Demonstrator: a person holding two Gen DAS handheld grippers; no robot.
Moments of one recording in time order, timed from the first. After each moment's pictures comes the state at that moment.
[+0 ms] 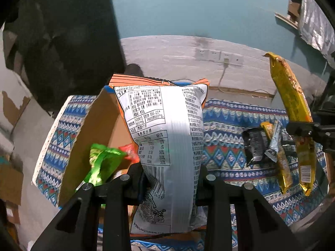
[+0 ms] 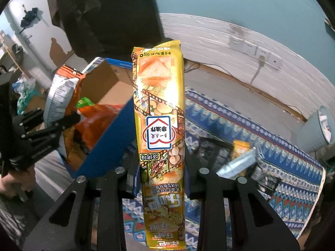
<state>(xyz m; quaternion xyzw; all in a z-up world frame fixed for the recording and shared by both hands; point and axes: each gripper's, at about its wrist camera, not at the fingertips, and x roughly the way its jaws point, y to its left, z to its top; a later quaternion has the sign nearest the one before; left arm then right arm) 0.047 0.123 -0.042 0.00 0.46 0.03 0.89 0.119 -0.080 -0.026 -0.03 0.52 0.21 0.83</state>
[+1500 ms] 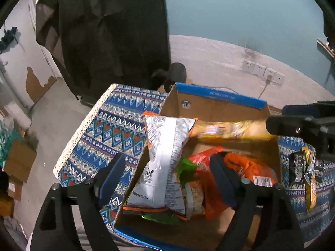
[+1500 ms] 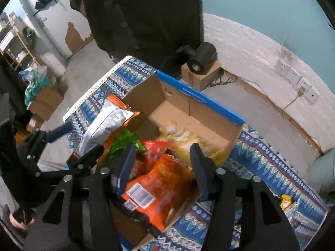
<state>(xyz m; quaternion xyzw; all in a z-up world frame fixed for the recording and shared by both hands) 0.056 0.232 -0.048 -0.04 0.44 0.13 0.89 0.188 0.088 -0.028 -0.07 0.52 0.27 0.81</state>
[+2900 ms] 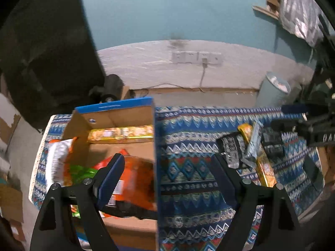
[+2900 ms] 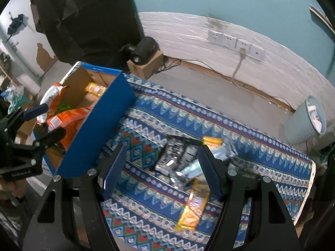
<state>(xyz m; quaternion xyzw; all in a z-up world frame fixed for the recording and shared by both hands) 0.071 0.047 -0.031 0.05 0.45 -0.03 0.89 0.135 -0.160 -0.029 -0.02 0.53 0.15 0.83</state>
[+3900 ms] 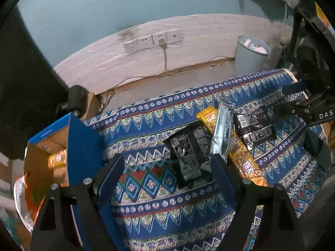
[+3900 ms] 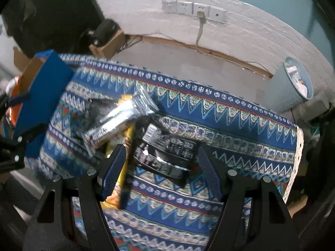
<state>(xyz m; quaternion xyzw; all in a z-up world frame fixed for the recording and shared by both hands) 0.115 -0.085 -0.087 0.14 0.48 -0.11 0.86 0.133 -0.298 -0.100 -0.02 0.59 0.11 0.80</state>
